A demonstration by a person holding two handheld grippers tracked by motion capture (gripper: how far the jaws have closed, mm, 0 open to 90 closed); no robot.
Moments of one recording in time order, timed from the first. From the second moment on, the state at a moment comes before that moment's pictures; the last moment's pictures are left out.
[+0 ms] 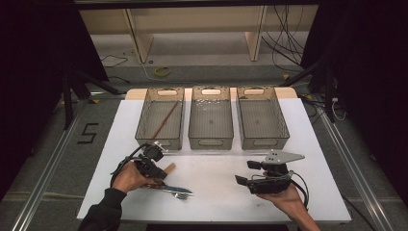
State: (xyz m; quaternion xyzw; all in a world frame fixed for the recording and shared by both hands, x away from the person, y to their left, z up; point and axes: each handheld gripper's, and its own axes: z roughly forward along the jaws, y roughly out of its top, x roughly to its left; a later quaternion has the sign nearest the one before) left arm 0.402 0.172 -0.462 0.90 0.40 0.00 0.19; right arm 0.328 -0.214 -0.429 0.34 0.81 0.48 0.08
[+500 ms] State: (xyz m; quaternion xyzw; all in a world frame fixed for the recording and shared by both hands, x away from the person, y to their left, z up) left arm 0.404 0.170 -0.430 0.89 0.38 0.03 0.25; right arm 0.328 -0.215 -0.429 0.34 0.80 0.48 0.08
